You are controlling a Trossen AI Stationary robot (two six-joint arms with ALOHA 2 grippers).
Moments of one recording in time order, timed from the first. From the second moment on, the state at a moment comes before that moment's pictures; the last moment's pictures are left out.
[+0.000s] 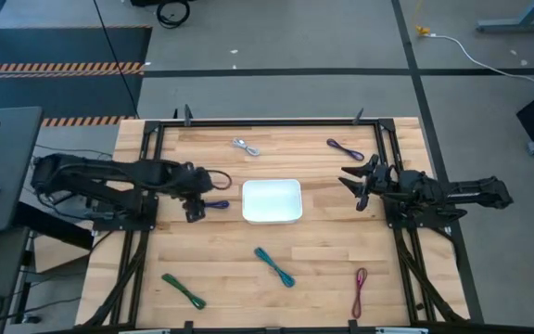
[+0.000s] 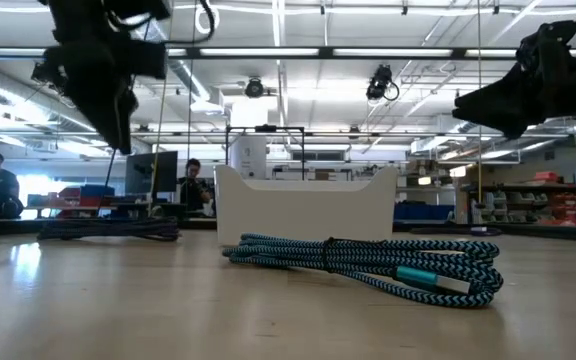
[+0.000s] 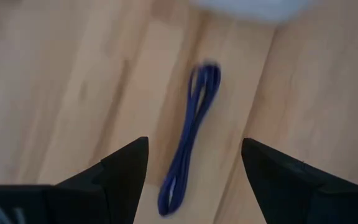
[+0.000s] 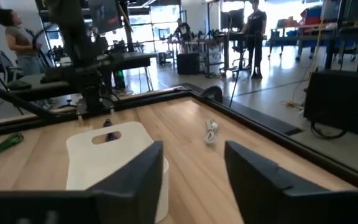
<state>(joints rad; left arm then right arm) 0.01 1.17 0.84 -0.91 -0.16 -0.24 0.00 0.08 0.01 0.08 0.40 0.09</state>
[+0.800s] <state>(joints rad) 0.07 1.36 0.70 -0.76 -0.14 -0.15 0.00 0.09 0.01 0.10 0.39 0.10</state>
